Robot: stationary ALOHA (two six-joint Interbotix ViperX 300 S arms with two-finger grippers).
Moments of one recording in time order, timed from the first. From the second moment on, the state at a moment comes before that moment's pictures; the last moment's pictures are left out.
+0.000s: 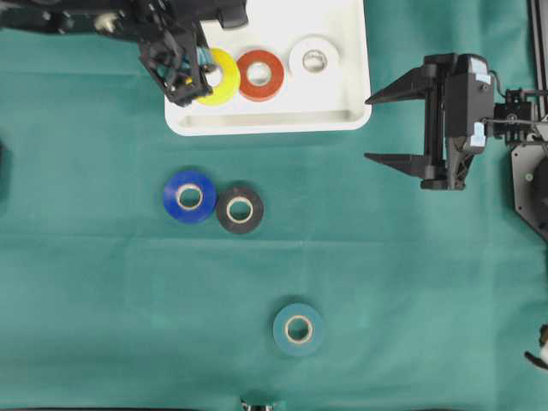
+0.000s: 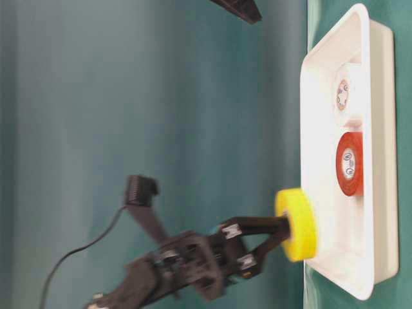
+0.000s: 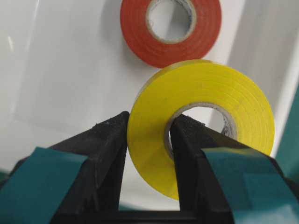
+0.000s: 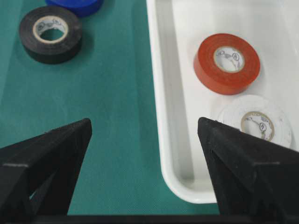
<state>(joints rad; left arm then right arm) 0.37 0.04 0.47 0.01 0.53 0.05 -0.12 -0.53 1.07 -0.21 -0.02 0.20</state>
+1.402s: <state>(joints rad) 0.39 0.14 0.48 0.00 0.46 0.11 -0.12 -0.53 1.07 -0.21 -0.02 0.20</state>
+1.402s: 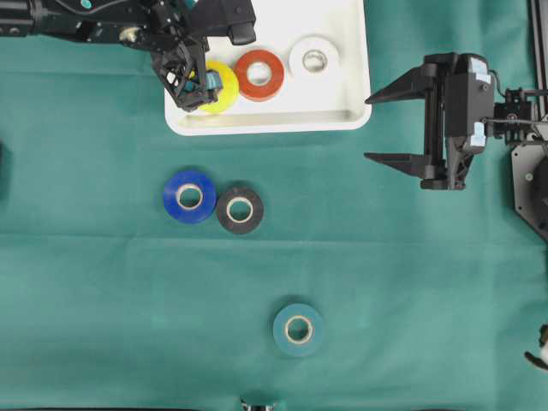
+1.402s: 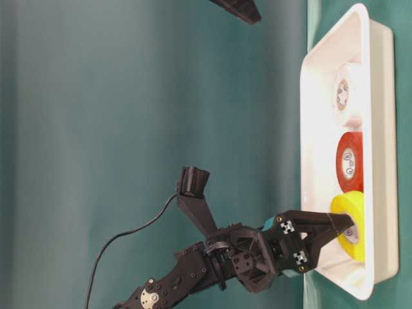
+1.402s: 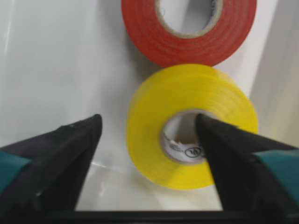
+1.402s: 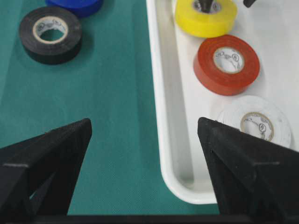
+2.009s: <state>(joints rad) 0.38 0.01 0.47 0.00 0.57 0.11 -0.12 -0.53 1.07 -0.21 -0.02 0.20</state>
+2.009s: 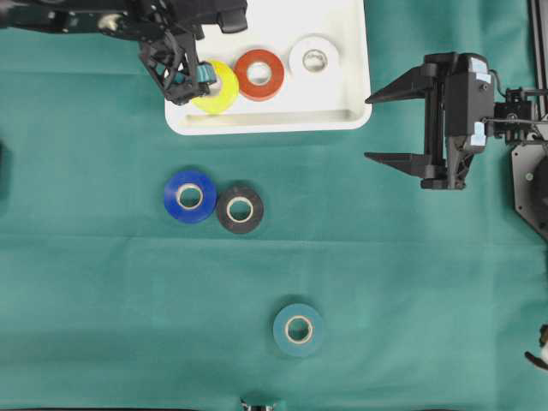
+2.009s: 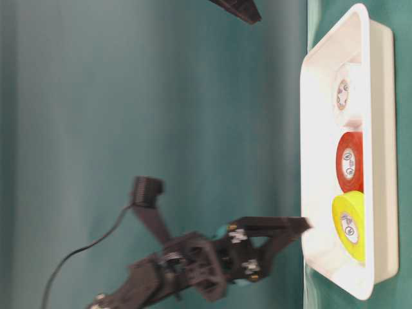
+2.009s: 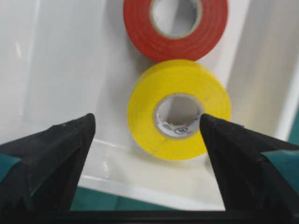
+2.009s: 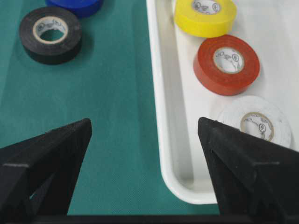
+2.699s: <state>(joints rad) 0.35 -0.18 0.42 0.00 0.70 0.11 -0.12 -0.53 1.05 -0.21 -0.01 0.20</state>
